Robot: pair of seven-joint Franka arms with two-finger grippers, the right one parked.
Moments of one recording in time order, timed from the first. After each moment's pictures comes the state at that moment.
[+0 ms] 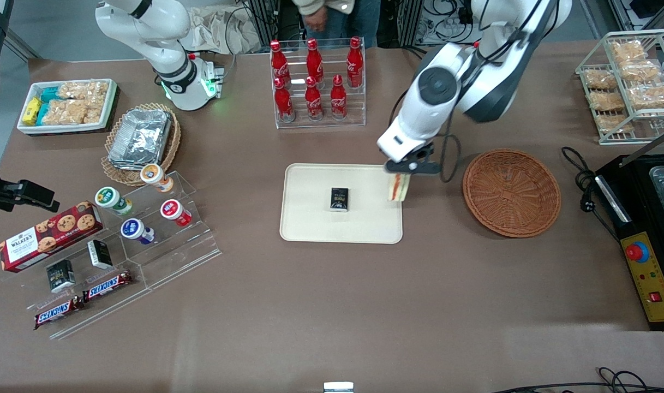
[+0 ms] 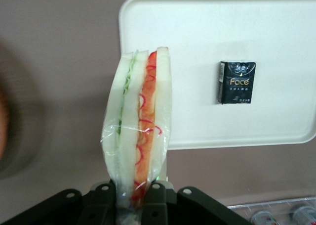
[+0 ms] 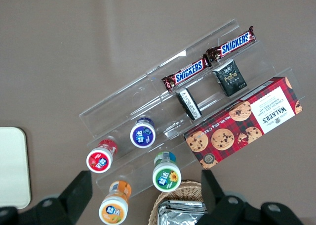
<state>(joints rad) -0.34 0.13 -0.35 -2.09 -0.09 2.14 -0.55</state>
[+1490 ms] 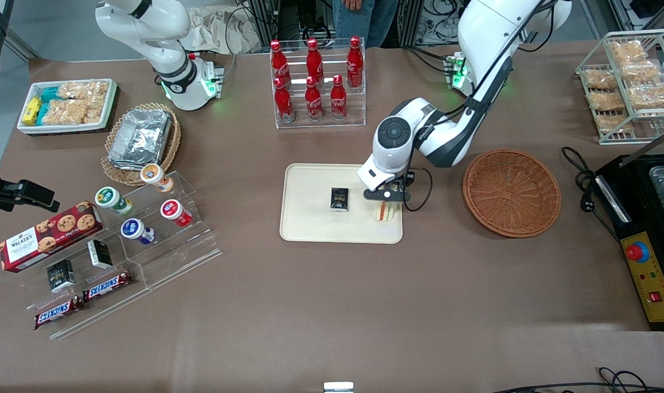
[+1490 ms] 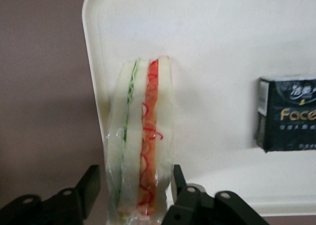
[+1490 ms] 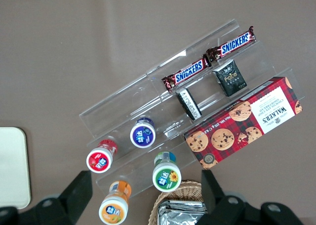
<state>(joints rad) -0.38 0.39 -0.34 -2.05 0.17 2.32 -0.70</state>
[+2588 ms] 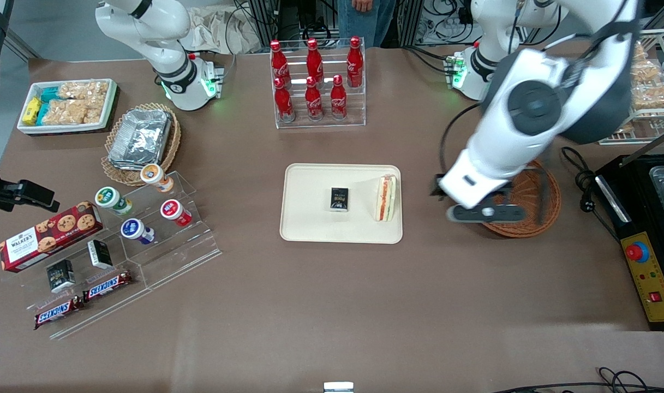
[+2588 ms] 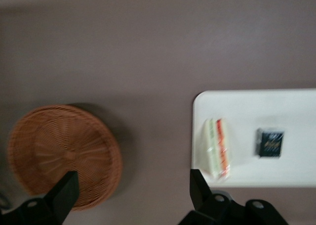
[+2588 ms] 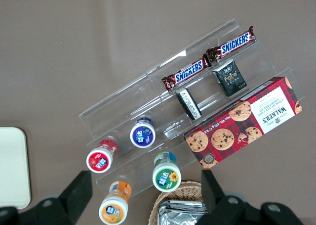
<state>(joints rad) -0.09 0.22 -0.32 -1.52 0.08 1.66 -0.32</state>
